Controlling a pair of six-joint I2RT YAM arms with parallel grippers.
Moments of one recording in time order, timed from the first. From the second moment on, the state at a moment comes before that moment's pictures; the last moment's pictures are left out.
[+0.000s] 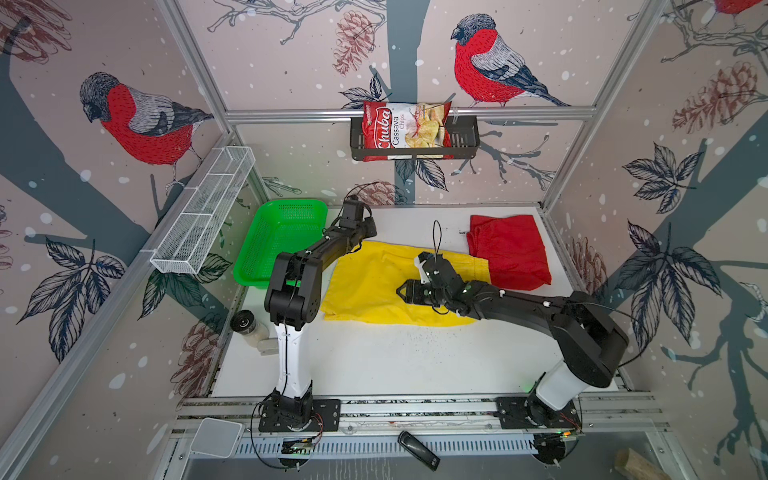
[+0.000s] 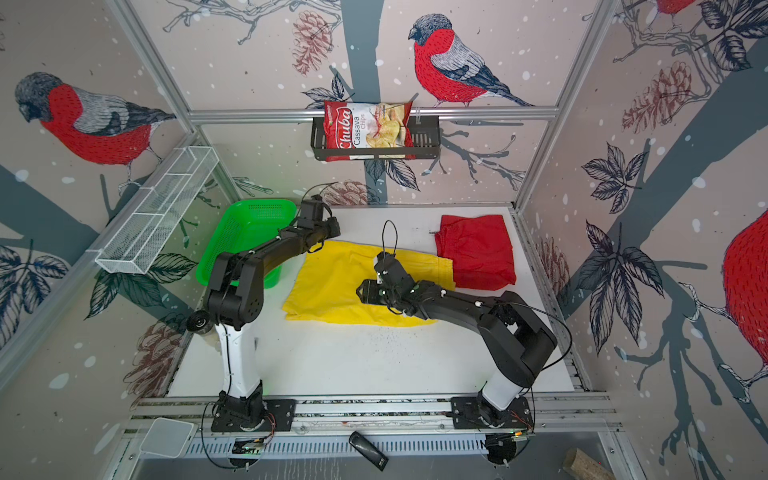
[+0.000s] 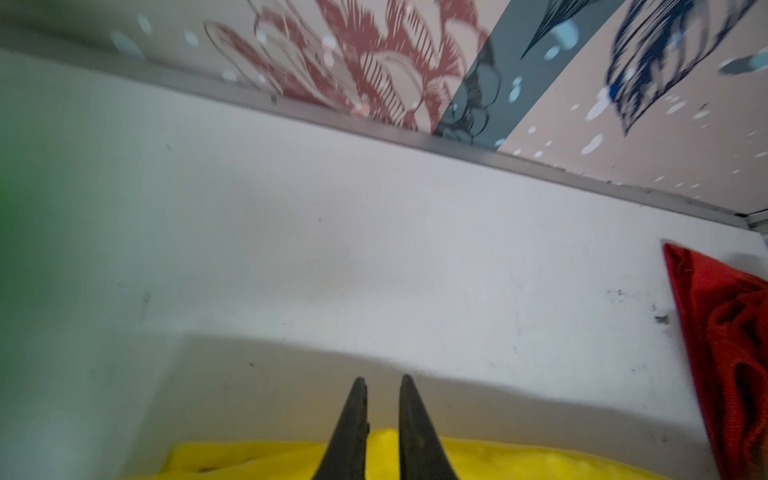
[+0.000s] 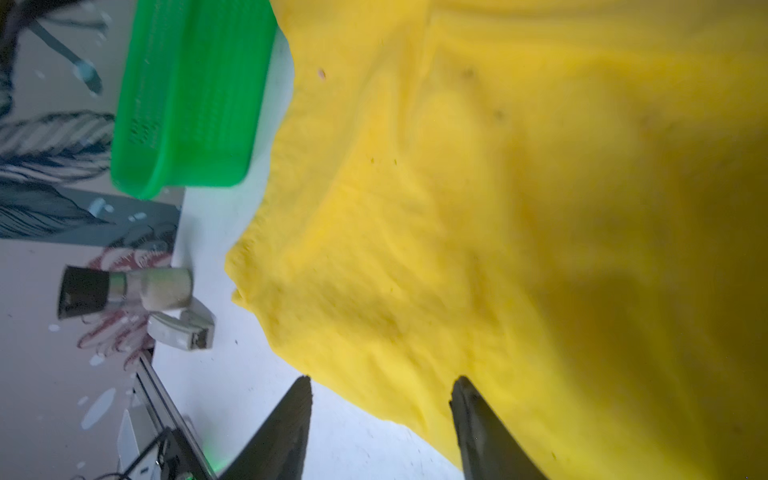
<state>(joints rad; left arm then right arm) -0.27 2.02 1.51 -0.12 0.05 -0.41 0.83 1.64 0.98 -0.02 -0.17 0.73</state>
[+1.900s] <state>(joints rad) -0.88 1.74 0.98 0.22 0.30 0.10 -0.31 1.02 0.41 -0.05 -0.68 0.66</state>
